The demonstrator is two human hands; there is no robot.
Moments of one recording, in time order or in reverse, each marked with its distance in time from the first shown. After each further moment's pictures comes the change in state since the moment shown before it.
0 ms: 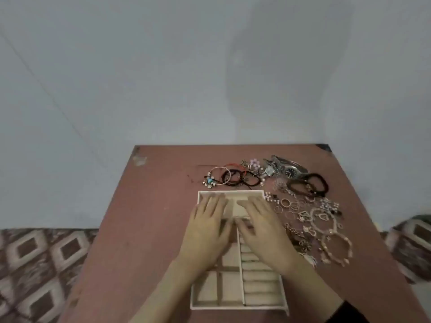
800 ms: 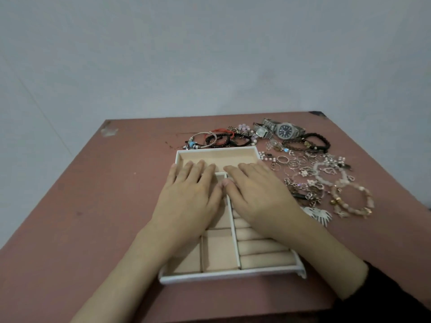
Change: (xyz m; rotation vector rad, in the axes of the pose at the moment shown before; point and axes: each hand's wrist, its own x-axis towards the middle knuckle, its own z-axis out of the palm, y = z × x) left_hand -0.004 -0.014 0.044 0.434 0.221 0.198; right_hand -0.004 0.018 0.046 -0.318 0.262 -0.186
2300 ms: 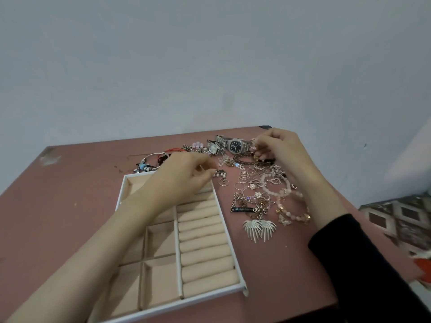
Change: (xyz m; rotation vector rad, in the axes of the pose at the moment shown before) left_hand 0.087 0.038 -0.029 -0.558 -0.035 0.166; right_hand 0.027 0.138 -0.057 1.018 0.253 0.621
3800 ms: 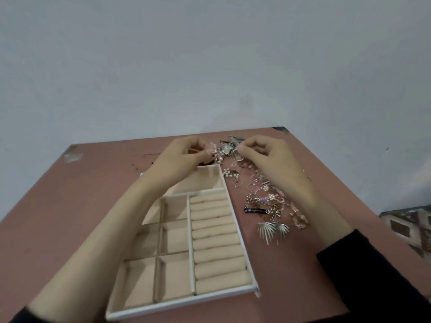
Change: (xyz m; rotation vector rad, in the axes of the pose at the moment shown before) left_hand 0.006 -0.012 -0.015 -0.630 0.078 -0.268; right_hand -0.038 -0.018 0.034 -0.077 -0.167 -0.174
